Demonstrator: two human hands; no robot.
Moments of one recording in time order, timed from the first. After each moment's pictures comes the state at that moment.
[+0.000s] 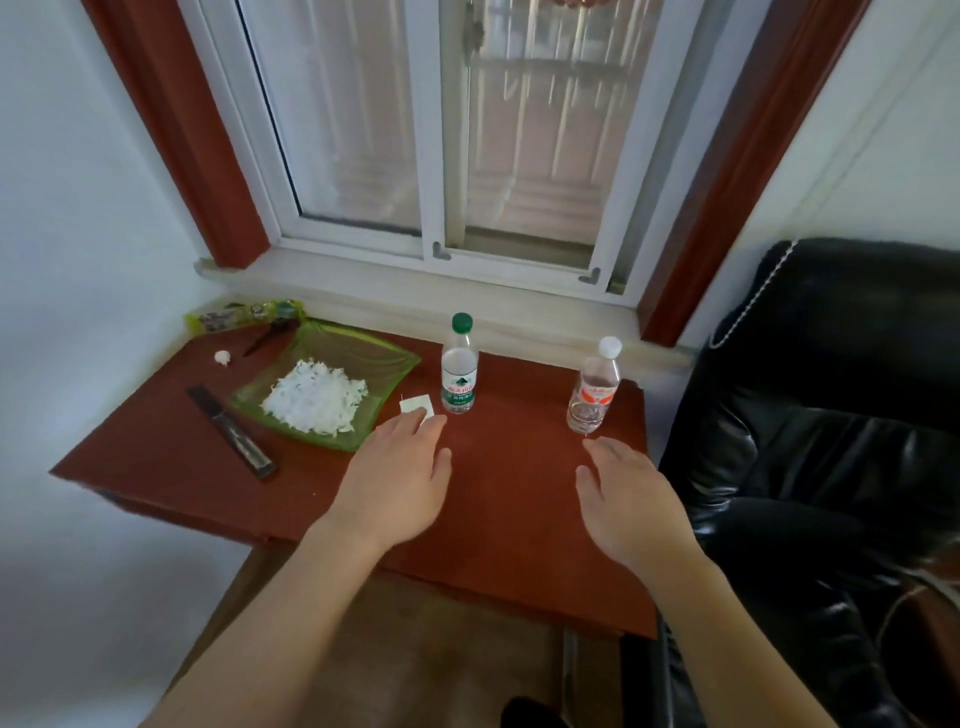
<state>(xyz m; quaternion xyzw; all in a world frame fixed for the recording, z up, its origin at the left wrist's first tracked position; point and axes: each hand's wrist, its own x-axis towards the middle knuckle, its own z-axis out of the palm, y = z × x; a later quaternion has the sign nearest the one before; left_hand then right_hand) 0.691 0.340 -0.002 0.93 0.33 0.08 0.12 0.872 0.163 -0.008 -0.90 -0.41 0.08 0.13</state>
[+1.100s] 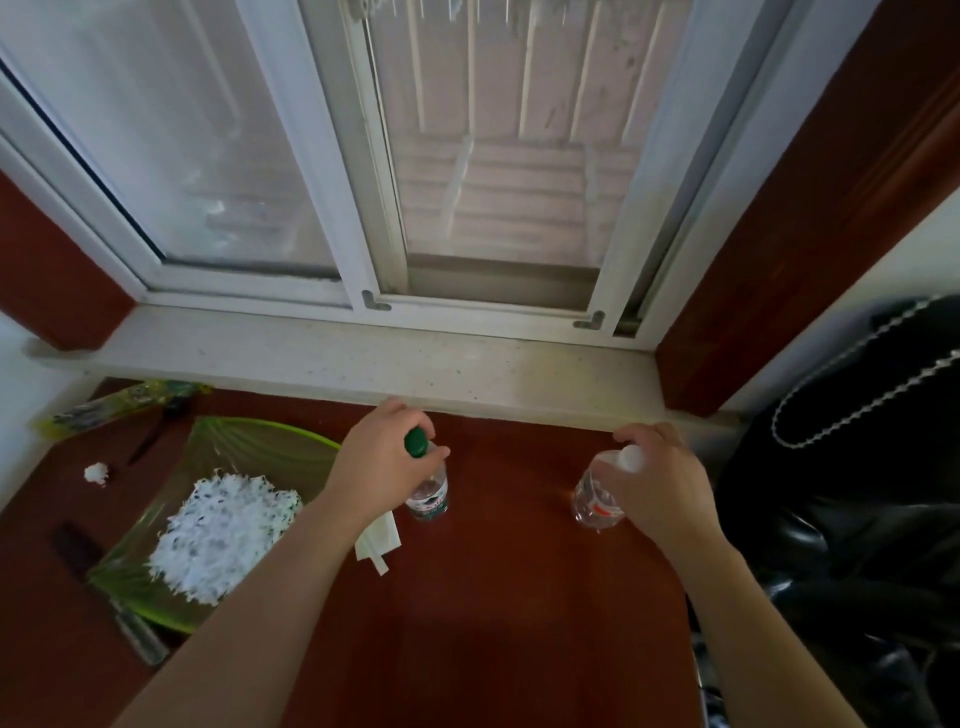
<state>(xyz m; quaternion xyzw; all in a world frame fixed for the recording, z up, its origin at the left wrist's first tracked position) 0.886 0.547 -0.068 0.91 0.30 0.11 0.25 1.074 0.308 -0.057 -0.93 -0.25 0.11 0.25</state>
